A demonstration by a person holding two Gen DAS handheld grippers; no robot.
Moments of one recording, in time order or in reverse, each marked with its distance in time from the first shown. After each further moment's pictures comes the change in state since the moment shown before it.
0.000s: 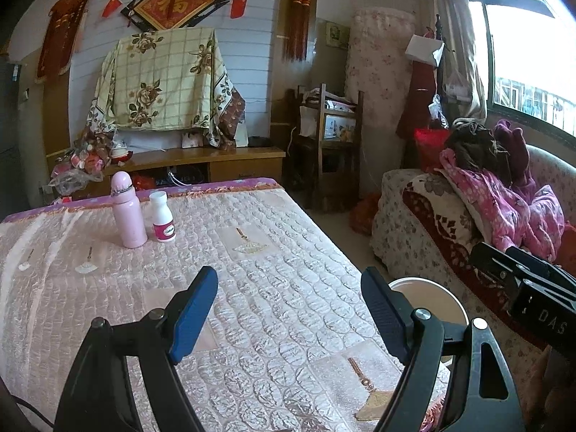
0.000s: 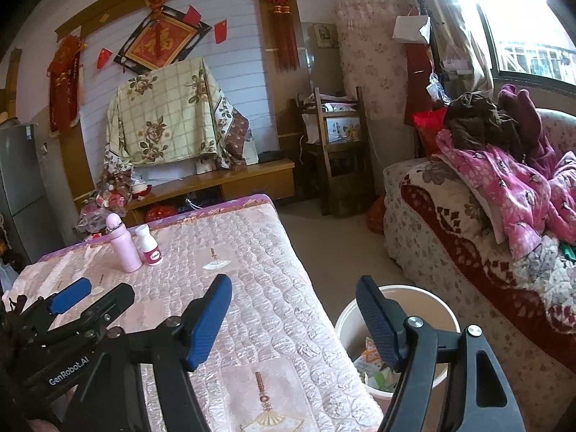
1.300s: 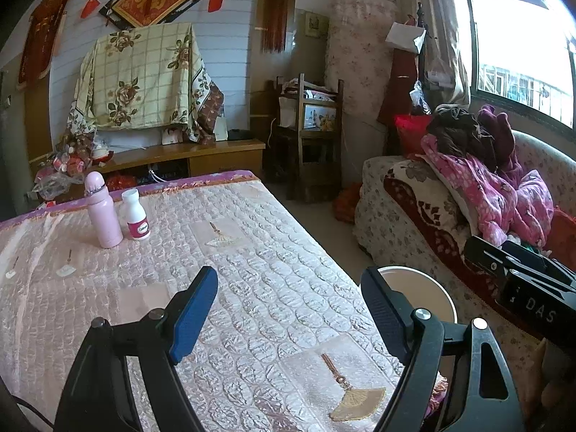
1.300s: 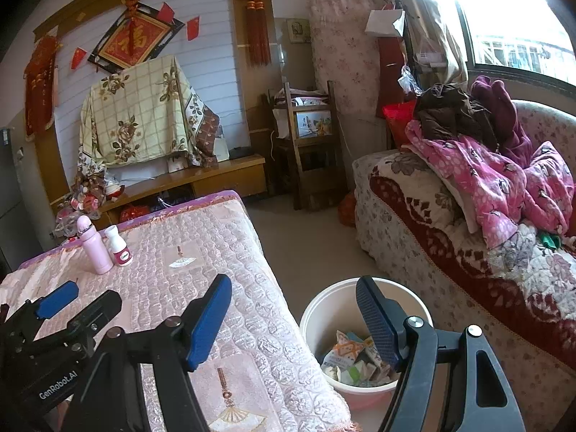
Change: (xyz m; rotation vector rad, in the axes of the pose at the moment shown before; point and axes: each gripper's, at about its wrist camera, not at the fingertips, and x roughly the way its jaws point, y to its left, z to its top) left arm 0.014 -0.026 -0.001 0.036 0.041 -0.063; right arm 0.003 -0.032 -0.003 0.031 0.022 -0.103
